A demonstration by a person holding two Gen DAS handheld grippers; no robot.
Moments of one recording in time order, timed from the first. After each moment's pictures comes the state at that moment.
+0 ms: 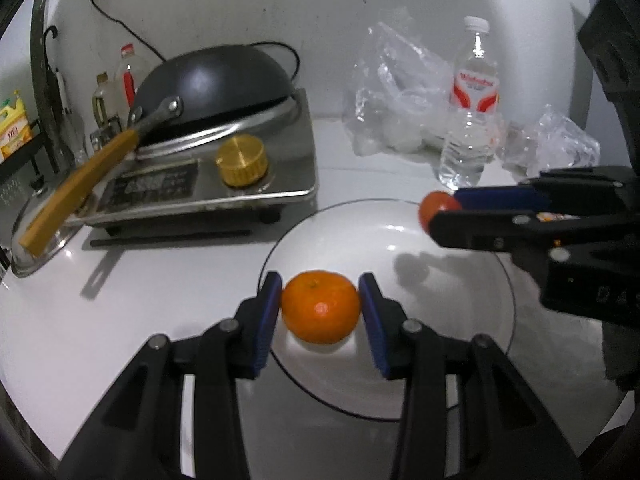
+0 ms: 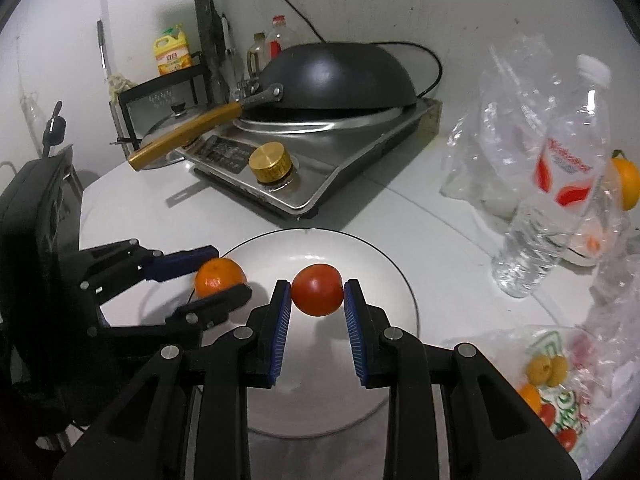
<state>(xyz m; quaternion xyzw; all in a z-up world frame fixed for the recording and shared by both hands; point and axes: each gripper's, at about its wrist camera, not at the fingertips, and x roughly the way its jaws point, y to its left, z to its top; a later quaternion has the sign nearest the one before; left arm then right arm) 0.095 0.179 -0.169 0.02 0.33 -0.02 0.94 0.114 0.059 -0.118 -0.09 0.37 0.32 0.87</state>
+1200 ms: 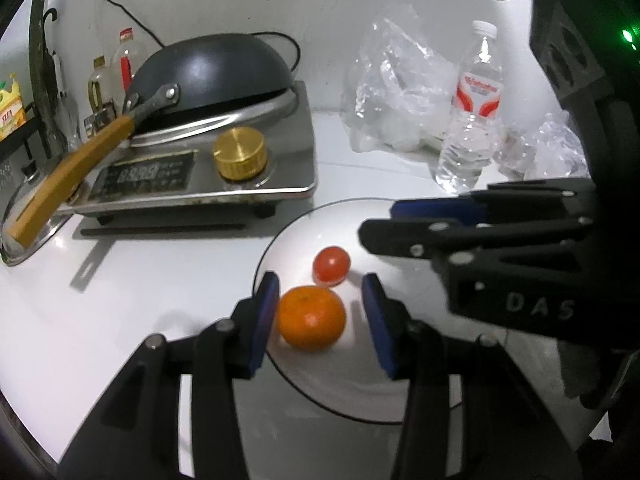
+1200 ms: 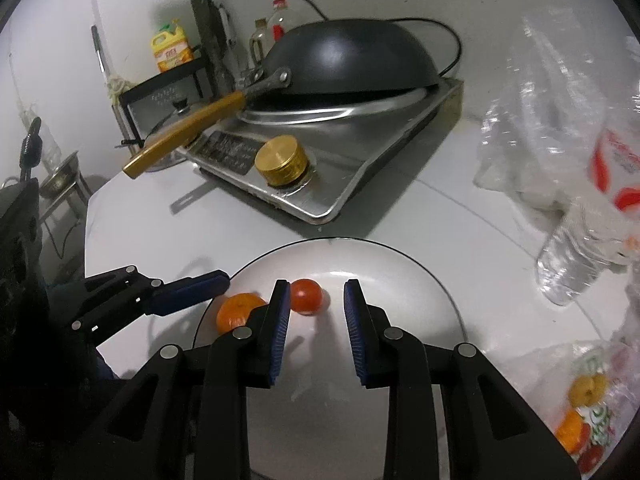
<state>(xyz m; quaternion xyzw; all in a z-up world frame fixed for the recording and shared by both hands) 0.097 0.180 -0.164 0.00 0.34 -0.03 0.94 0.131 0.077 -0.122 -0.06 0.39 0.33 0.86</state>
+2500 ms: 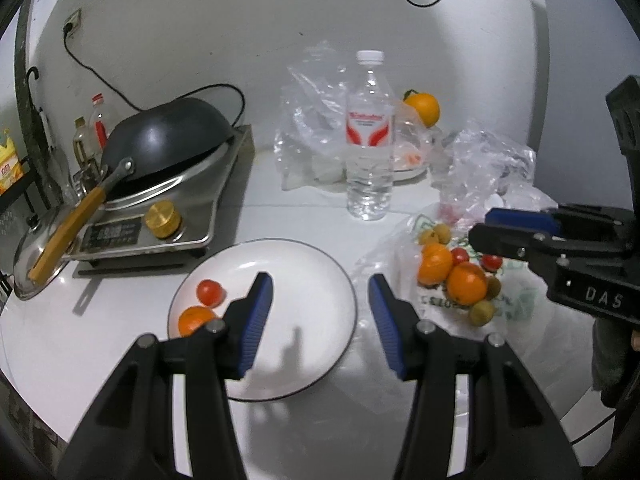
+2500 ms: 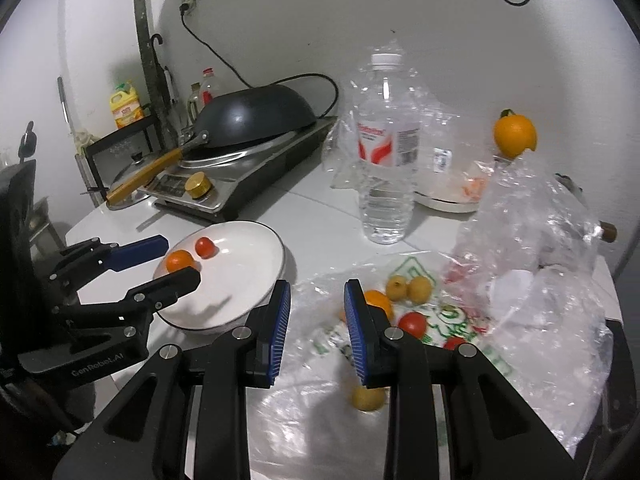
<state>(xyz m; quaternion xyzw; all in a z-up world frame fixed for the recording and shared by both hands) 0.052 0.070 -0.115 0.05 0.30 -0.05 0.95 0.049 -0.093 -0.083 -0.03 0.33 0.23 0.92</state>
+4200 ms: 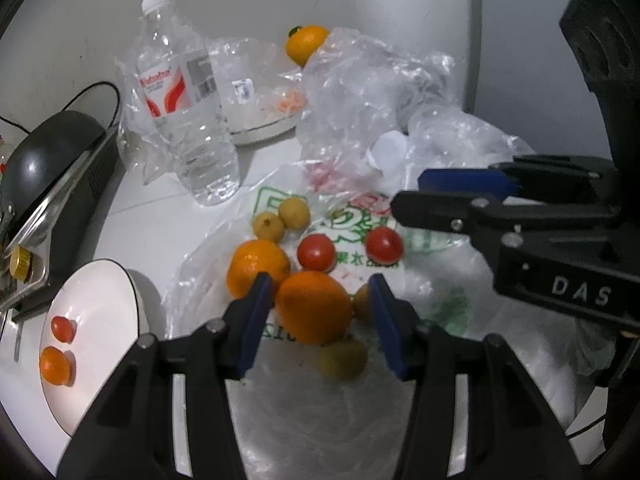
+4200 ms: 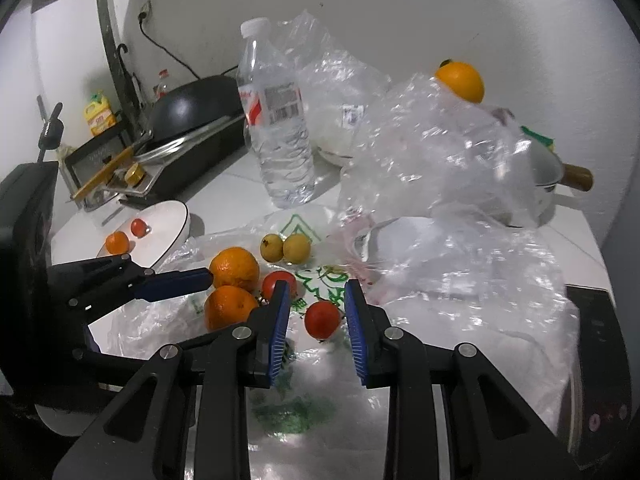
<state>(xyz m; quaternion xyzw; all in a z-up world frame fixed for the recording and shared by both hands) 0.110 -0.077 -0.168 0.12 0.38 -0.15 0.91 0.089 -0.197 -0.132 0.01 0.37 0.22 0.90</state>
